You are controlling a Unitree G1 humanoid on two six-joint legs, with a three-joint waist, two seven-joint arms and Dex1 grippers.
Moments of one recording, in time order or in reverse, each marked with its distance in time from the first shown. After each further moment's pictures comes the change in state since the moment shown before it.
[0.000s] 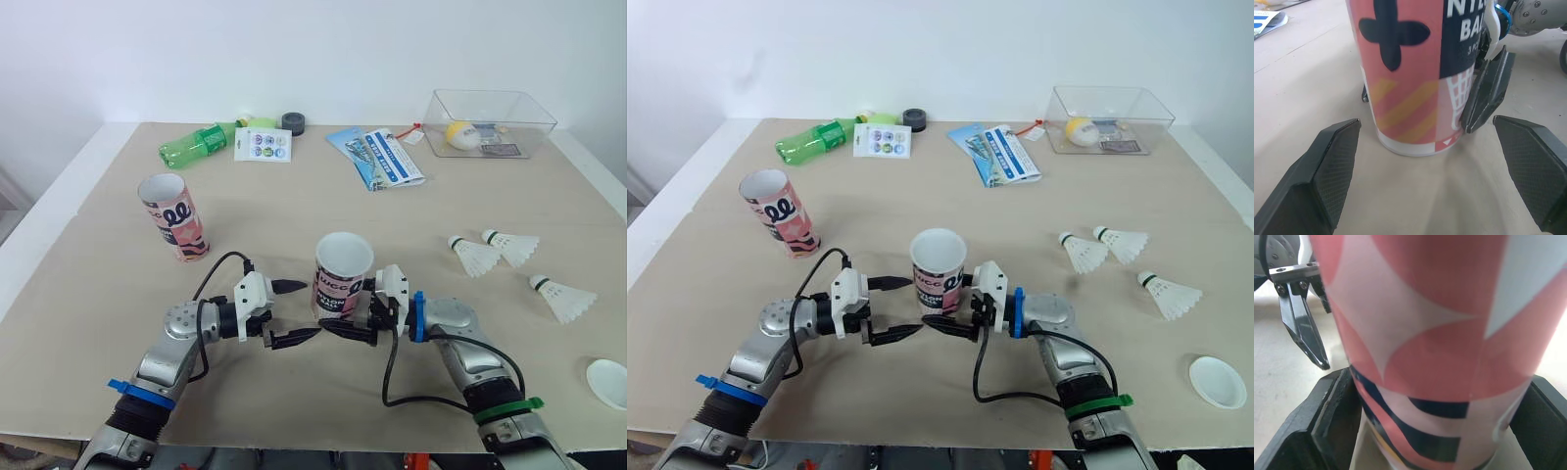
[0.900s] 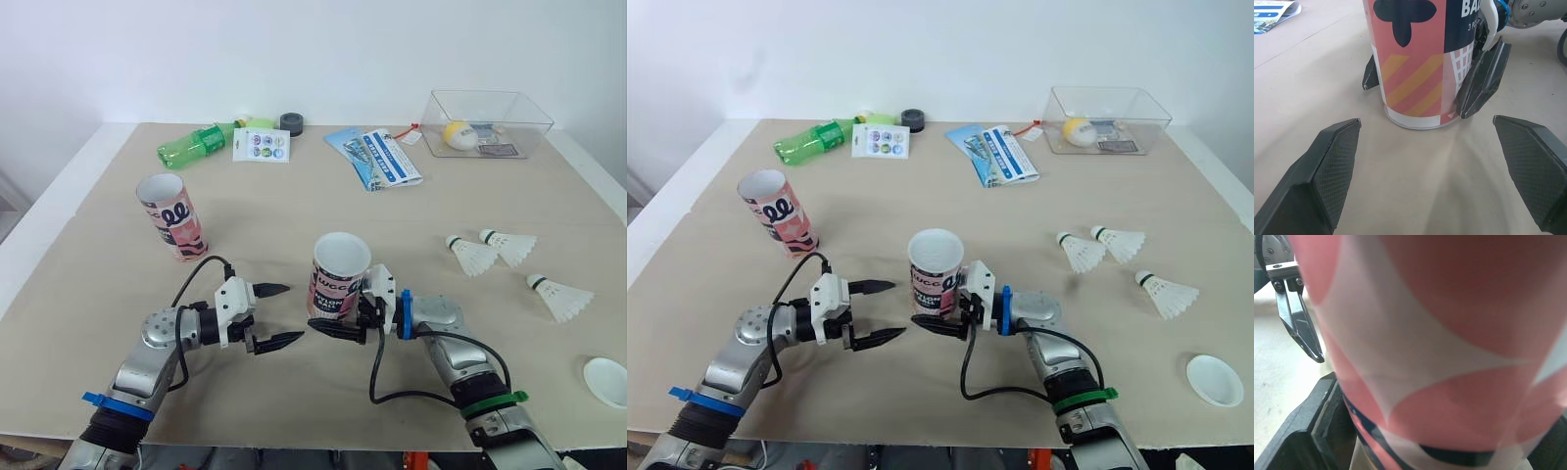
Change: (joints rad) left arm 0.071 0.075 0.046 -0.061 -0.027 -0.001 0.006; right arm -0.023 0.037 0.028 0.027 -0.029 -0.029 -0.020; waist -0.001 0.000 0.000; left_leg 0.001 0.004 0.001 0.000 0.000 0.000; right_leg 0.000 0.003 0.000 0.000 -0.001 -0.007
